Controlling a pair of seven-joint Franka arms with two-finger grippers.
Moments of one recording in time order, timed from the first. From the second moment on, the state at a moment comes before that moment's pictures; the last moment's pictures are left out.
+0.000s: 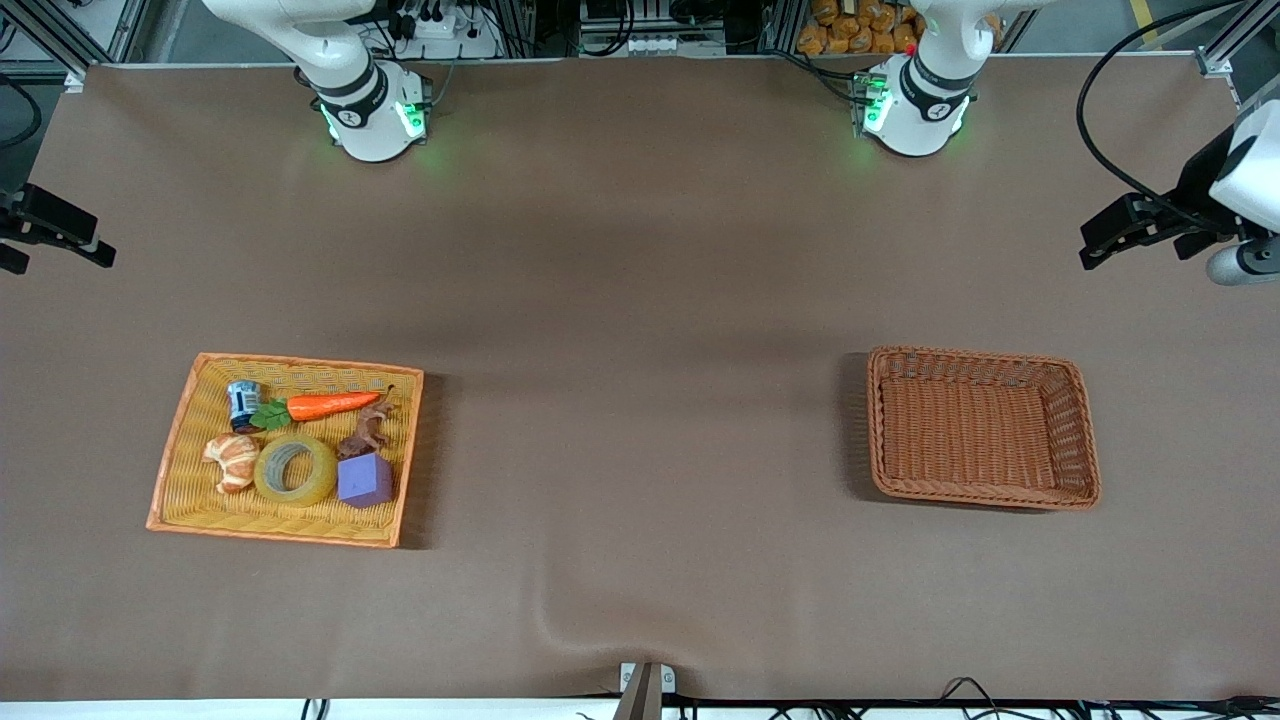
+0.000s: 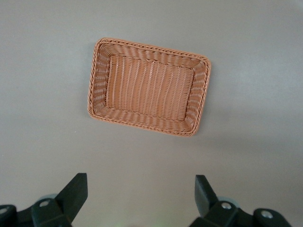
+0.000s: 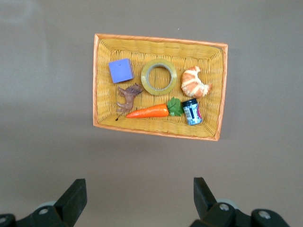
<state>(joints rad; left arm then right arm) 0.10 0.02 -0.19 -1.49 0.04 1.50 -0.20 0.07 0.01 -0.19 -1.49 0.09 1.51 -0.14</state>
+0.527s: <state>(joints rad) 0.14 0.02 -0.19 -1.49 0.01 1.50 -0.19 0.07 0.02 -0.19 -1.49 0.09 1.52 -0.14</state>
